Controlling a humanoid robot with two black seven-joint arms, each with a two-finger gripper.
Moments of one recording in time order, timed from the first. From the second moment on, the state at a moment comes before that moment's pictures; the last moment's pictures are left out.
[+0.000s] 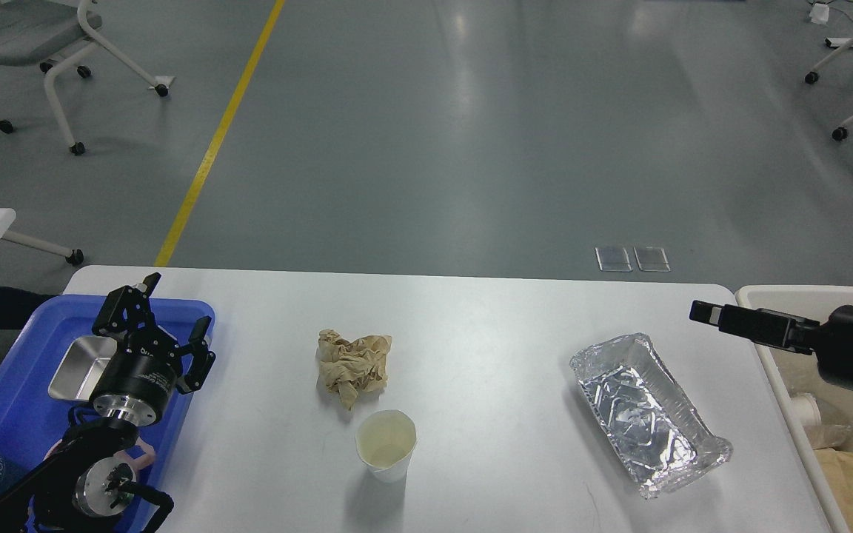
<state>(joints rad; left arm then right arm) -0.15 0.34 -0.96 -1.19 0.23 0.00 -0.42 0.06 -1.06 1.26 1.73 -1.44 0.50 0.18</state>
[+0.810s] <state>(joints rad) -0.15 0.32 -0.95 -1.17 0.23 0.00 -0.41 -0.03 -1.30 1.02 1.78 -2.16 0.25 0.28</state>
